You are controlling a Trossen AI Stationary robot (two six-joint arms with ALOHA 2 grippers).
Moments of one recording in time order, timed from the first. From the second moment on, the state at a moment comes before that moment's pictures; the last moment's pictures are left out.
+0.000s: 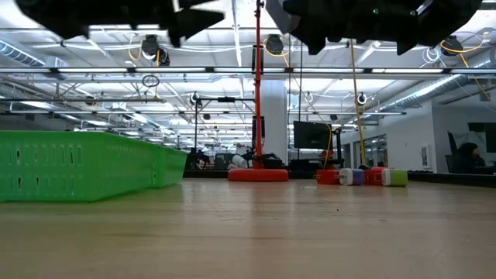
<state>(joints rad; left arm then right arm) -0.10 1.30 0.57 0.90 -0.20 0.07 -0.07 1.26 0.59 0.77 -0.21 -0.05</state>
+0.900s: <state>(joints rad) -0.07 1.61 0.92 0.86 0.01 0.12 -0.02 1.26 0.59 0.81 -0.21 -0.09</state>
